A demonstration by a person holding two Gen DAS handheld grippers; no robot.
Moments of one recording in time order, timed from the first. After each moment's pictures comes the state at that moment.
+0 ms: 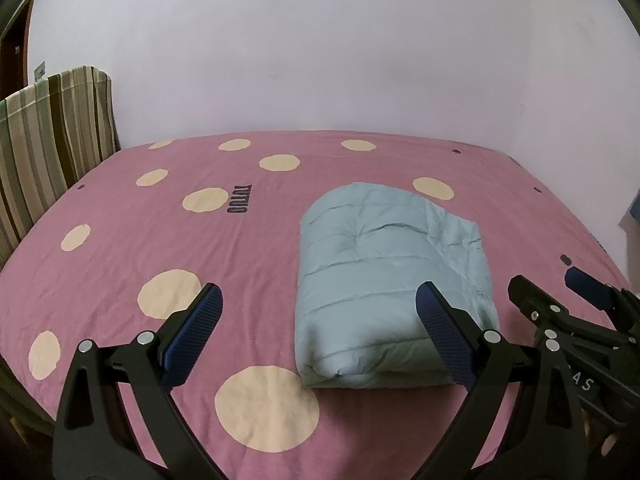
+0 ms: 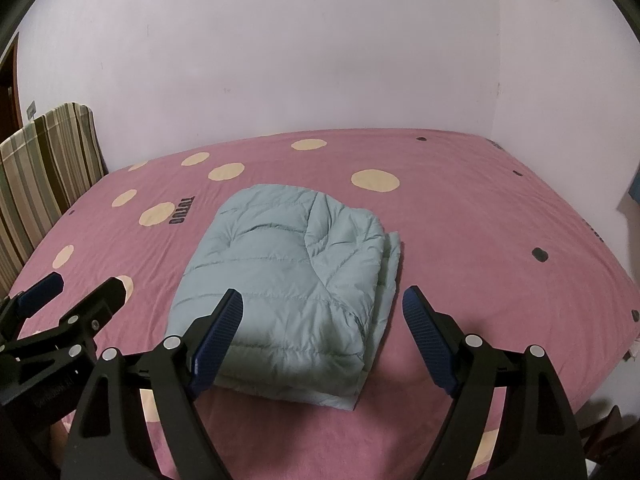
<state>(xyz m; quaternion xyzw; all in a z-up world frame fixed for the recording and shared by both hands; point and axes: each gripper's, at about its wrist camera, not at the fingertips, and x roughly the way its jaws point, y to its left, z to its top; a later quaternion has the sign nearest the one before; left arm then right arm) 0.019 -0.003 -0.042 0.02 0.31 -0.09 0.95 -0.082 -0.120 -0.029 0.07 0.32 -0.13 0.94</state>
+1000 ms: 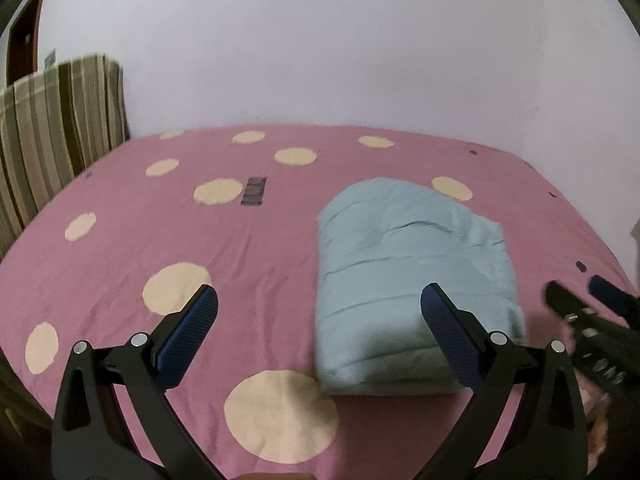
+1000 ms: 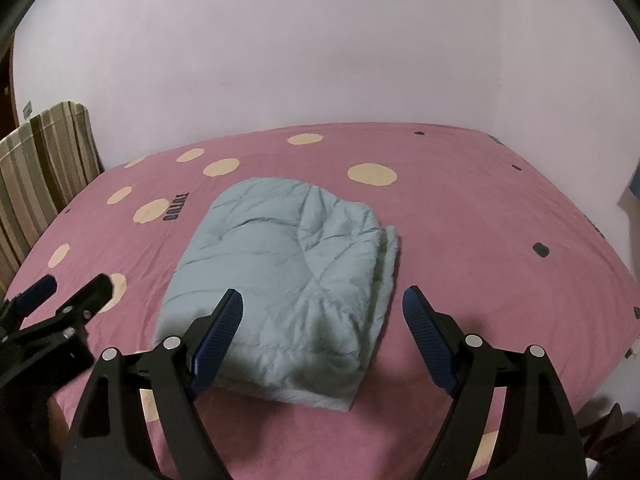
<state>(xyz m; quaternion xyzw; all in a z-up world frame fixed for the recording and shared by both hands) 0.044 0.017 -0.059 0.00 0.32 -0.06 0.94 -0.075 -0.137 -0.039 0.07 0.32 -0.13 0.93</state>
